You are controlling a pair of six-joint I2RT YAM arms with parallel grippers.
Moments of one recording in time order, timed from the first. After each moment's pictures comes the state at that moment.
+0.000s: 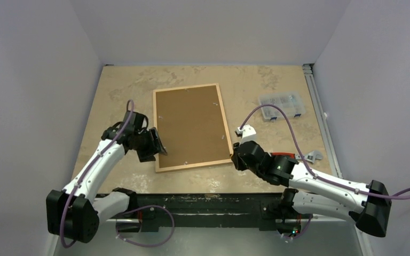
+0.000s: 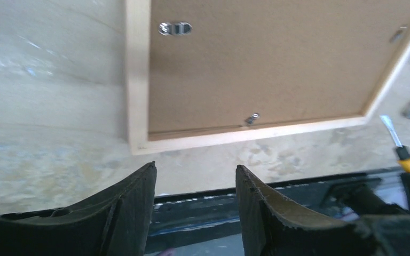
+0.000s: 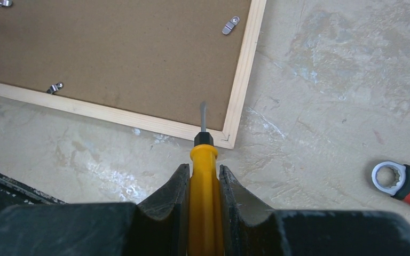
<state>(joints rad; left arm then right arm) -0.23 1.13 0.84 -0.90 0.20 -0.62 1.03 0.92 0.64 -0.47 0.43 0.56</state>
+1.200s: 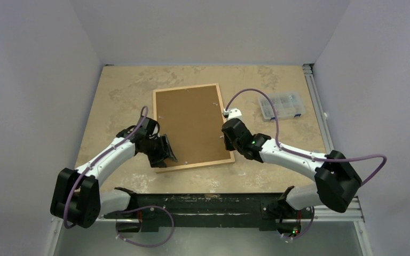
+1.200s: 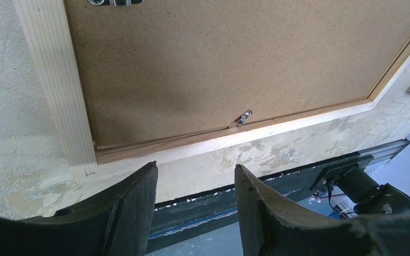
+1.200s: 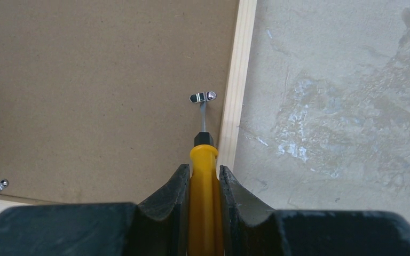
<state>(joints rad) -0.33 1.23 0.70 -0.70 0.33 -0.75 0.82 1.37 0.81 -0.25 0.38 0.42</state>
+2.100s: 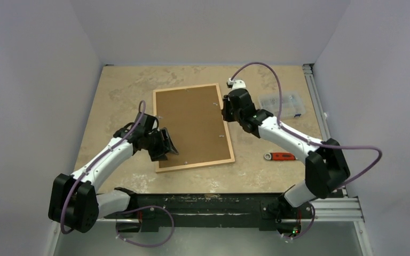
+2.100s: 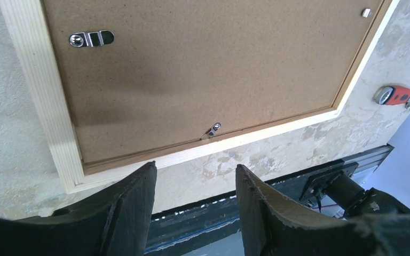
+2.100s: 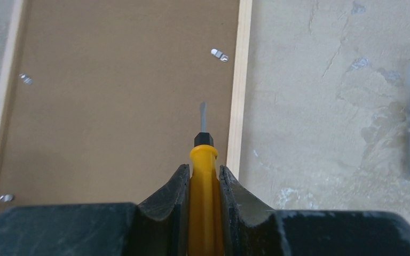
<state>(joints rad) -0.33 1.18 0.74 -0.67 0.30 -0.75 0.64 1.47 1.07 -0.20 0.25 0.35</state>
